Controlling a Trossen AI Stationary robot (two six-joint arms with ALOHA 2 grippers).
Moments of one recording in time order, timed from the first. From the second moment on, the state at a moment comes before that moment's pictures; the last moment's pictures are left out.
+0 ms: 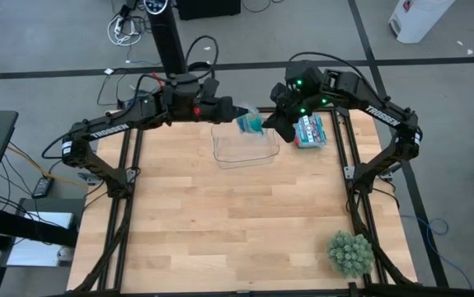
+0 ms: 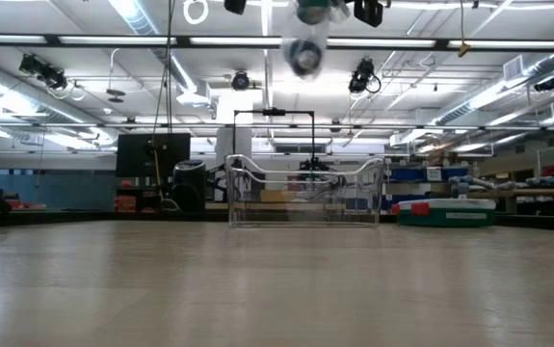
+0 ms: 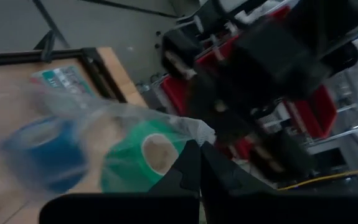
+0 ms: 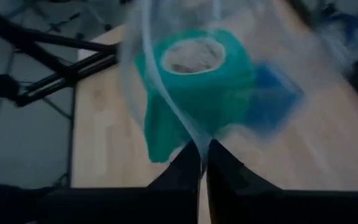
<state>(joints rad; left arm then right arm) 0.25 1.50 1.68 -0.40 0.06 -0.97 -0.36 1.52 1.87 -1.08 -0.35 0.13</state>
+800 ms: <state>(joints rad) 0.21 1.65 1.68 -0.61 0.12 -0.75 -0.36 1.55 1.87 -1.35 -0.46 0.19</state>
